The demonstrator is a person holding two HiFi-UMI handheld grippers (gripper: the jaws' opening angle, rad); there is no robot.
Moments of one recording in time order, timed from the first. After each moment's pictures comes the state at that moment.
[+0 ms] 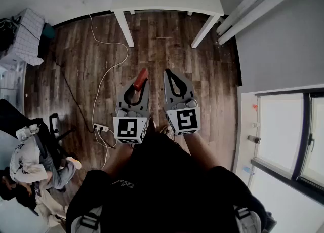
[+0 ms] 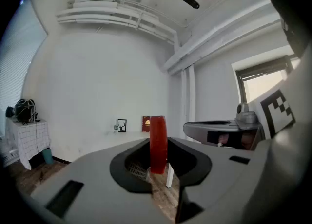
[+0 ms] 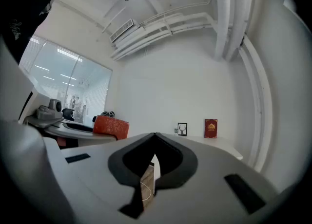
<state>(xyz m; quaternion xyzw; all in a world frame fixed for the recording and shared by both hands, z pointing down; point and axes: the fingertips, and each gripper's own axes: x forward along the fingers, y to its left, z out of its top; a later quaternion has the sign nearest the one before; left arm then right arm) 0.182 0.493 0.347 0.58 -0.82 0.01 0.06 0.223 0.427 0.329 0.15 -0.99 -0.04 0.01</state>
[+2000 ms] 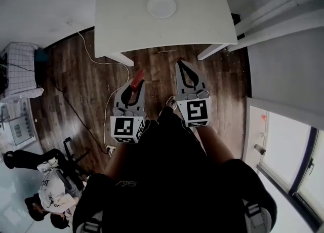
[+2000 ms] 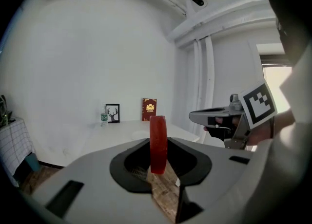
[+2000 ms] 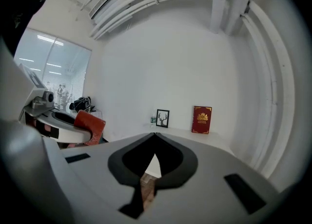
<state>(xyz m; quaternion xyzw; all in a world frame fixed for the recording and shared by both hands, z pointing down) -0.058 0.205 0.409 0.61 -0.78 0.08 0.15 0.009 0.090 0.386 0.20 -0.97 -0.02 0.10</state>
